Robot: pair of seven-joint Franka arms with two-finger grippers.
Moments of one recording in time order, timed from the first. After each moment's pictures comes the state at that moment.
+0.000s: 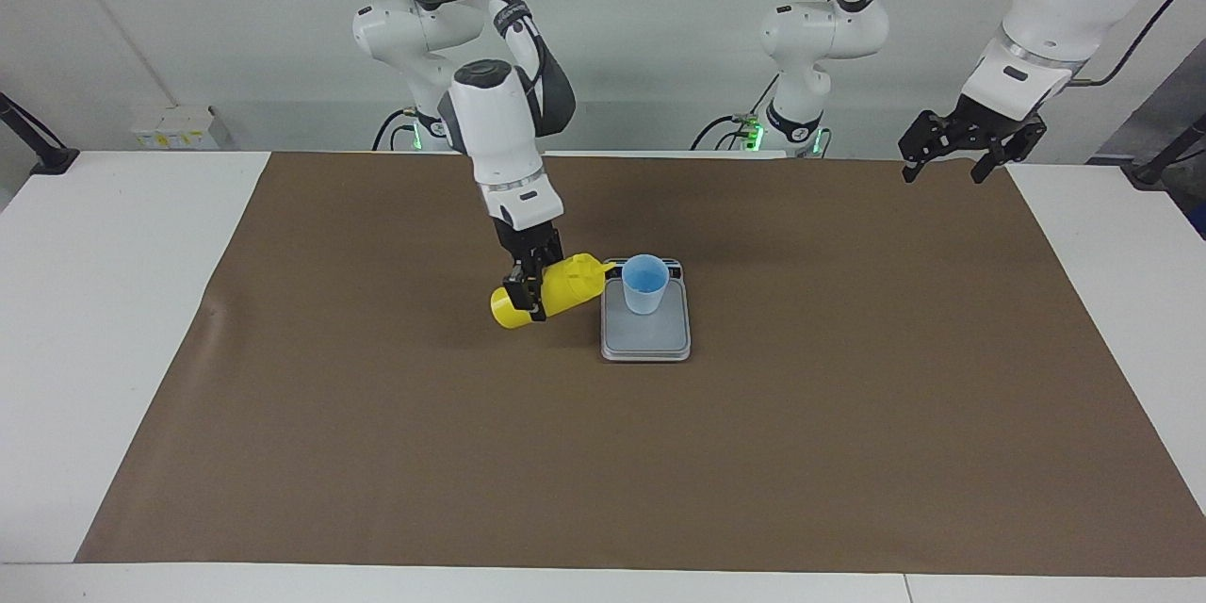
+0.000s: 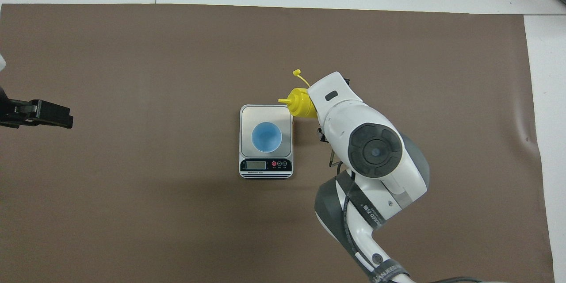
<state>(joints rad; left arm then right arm) -0.02 -0.07 -0.05 -1.64 -0.02 1.55 -0.01 0.44 0.15 0.05 -1.96 -0.34 2.45 -0.66</state>
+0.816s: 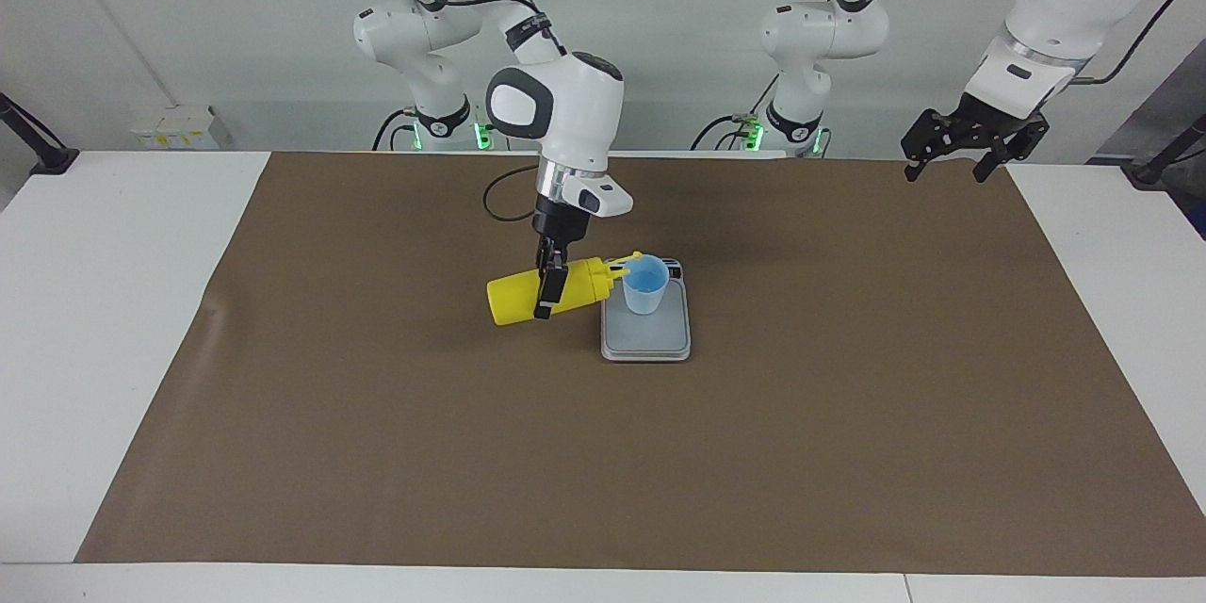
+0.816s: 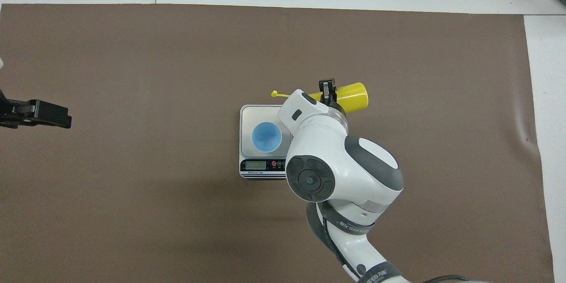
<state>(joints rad) -0.02 -0.07 -0.05 -1.64 -0.02 1.55 -0.01 0.50 0.18 0.05 -1.93 -0.78 2.32 -0.64</state>
